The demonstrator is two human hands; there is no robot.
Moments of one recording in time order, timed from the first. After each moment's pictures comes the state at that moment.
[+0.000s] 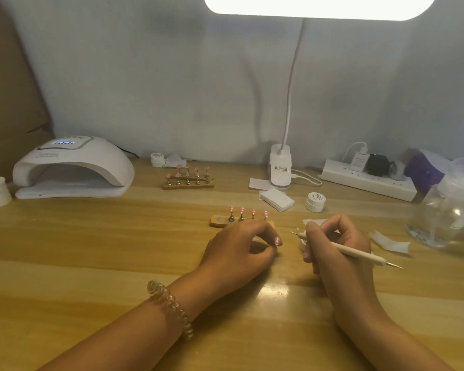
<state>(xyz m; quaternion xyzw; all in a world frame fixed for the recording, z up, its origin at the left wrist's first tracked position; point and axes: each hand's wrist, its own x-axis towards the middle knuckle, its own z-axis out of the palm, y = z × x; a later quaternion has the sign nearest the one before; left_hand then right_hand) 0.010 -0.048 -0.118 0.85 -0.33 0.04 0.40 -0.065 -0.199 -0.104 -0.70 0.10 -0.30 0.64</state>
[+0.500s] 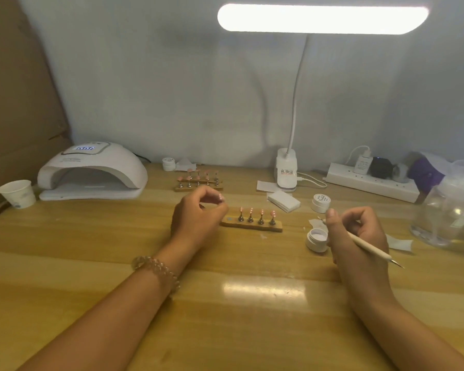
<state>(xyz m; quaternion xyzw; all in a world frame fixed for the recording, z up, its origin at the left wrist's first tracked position) 0.058 0.001 -0.104 0.82 -0.10 0.14 0.55 -0.063 -0.211 -0.102 -0.73 0.12 -0.38 0.56</state>
